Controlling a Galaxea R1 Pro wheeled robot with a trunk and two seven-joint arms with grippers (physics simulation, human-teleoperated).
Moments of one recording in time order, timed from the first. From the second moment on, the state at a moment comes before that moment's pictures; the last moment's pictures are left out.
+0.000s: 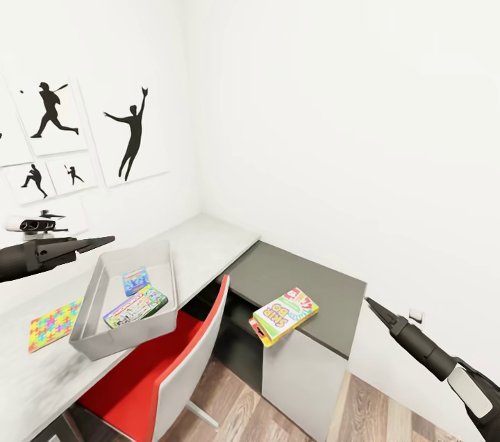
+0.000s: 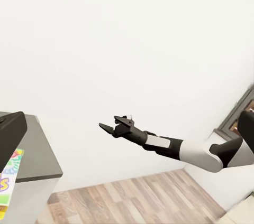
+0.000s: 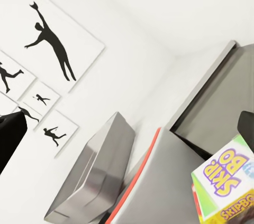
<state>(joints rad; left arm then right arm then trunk) -0.61 0.58 0.25 -1.32 0.48 0.99 -1.57 -0.49 -0.40 -0.06 -0.51 -0.90 0.23 1.15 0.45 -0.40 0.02</state>
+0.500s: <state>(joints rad) -0.61 0.58 0.25 -1.32 0.48 0.99 -1.57 -0.49 -0.40 -0.06 -0.51 -0.90 0.23 1.15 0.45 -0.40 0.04</state>
